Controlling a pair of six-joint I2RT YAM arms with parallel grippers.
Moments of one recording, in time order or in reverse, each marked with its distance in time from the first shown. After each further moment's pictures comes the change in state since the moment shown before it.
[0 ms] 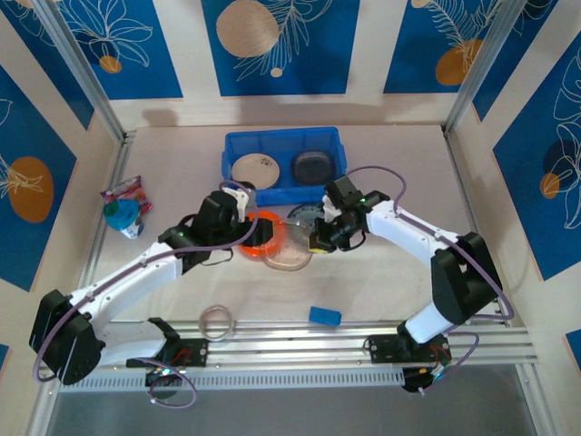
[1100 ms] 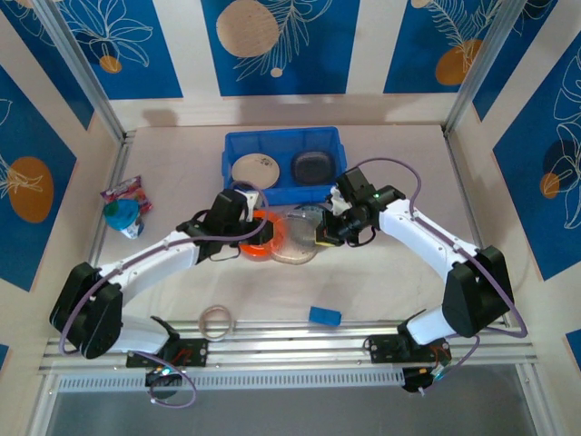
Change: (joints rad) left arm 0.037 0.173 -0.006 0.093 0.084 -0.024; right arm -0.026 -0.080 0.051 -0.081 0.011 -0.039
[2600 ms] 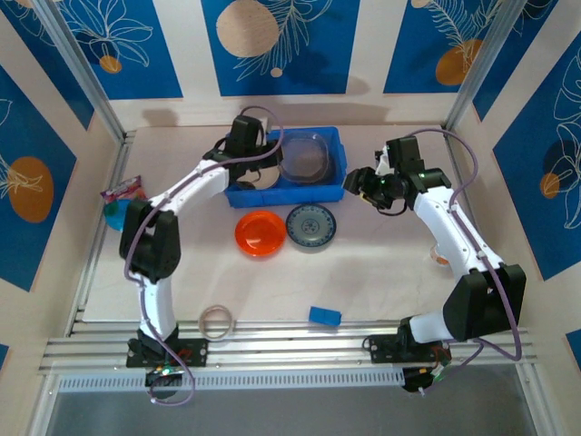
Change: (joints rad) left arm 0.164 0.616 0.839 -0.062 -0.026 0.034; right arm -0.330 -0.051 0.134 0.078 0.097 0.012
